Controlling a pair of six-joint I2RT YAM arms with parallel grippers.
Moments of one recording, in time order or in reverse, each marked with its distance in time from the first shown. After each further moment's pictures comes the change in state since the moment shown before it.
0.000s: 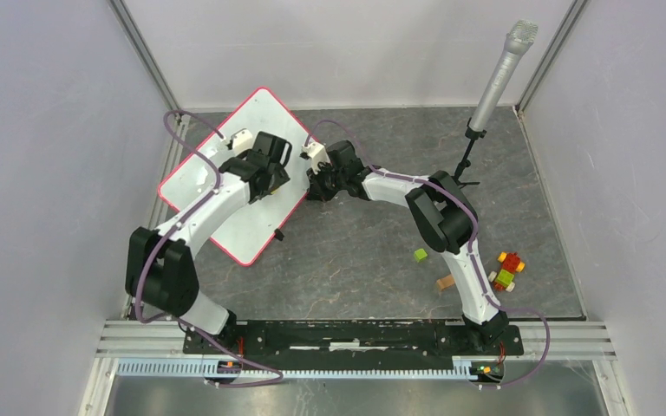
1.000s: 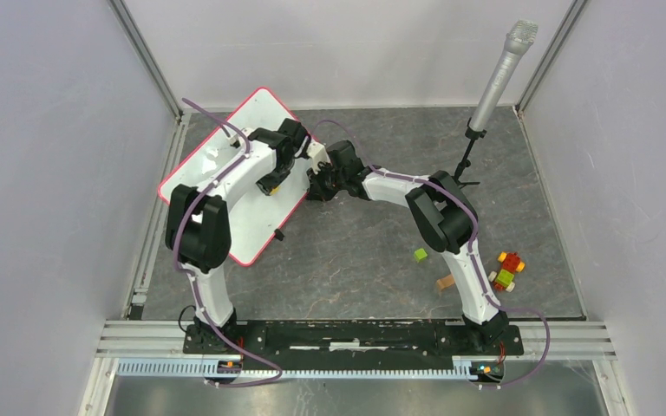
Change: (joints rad) left arm -0.013 0.381 0.389 -0.397 -0.152 -0.415; right arm -0.001 0.000 0.000 0.000 -0.002 0.000
